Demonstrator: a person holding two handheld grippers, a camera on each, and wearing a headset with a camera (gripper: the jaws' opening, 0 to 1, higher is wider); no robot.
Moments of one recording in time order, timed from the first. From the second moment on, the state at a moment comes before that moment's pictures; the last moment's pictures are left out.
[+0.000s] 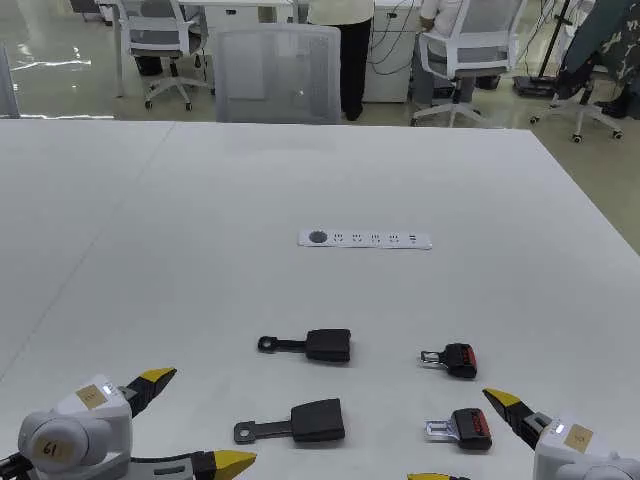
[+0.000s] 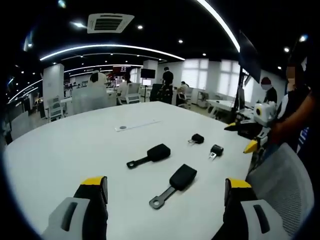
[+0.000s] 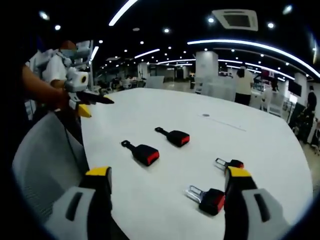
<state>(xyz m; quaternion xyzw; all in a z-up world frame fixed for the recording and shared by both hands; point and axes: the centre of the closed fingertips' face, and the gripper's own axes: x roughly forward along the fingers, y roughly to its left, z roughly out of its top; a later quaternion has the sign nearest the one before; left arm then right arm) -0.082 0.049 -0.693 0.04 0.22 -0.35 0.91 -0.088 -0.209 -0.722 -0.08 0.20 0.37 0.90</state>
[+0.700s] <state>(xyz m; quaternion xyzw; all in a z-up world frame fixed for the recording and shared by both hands) -0.083 0.042 -0.686 0.04 0.22 -0.35 0.91 -0.087 -0.211 -0.721 -0.08 0.20 0.36 0.91</state>
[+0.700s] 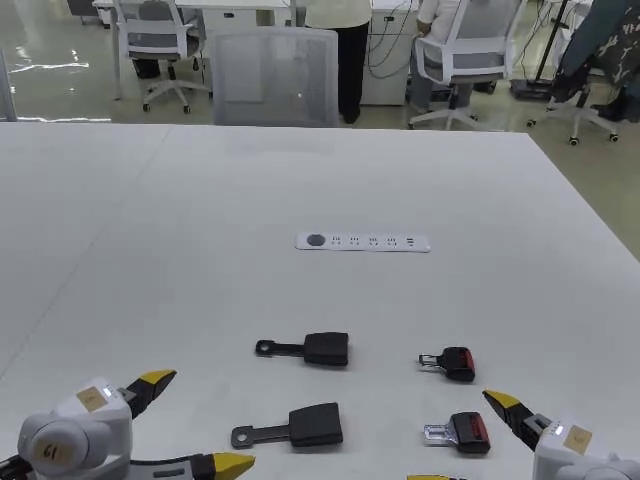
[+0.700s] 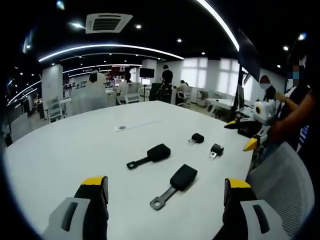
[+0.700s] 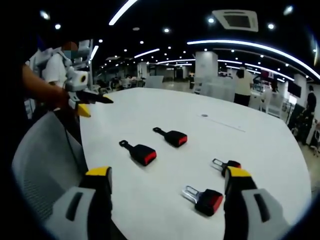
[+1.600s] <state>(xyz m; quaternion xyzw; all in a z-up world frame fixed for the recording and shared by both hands) -0.084 0.042 -0.685 0.04 0.22 -0.35 0.91 -0.085 -0.212 -0.719 -0.08 0.20 0.36 0.91</state>
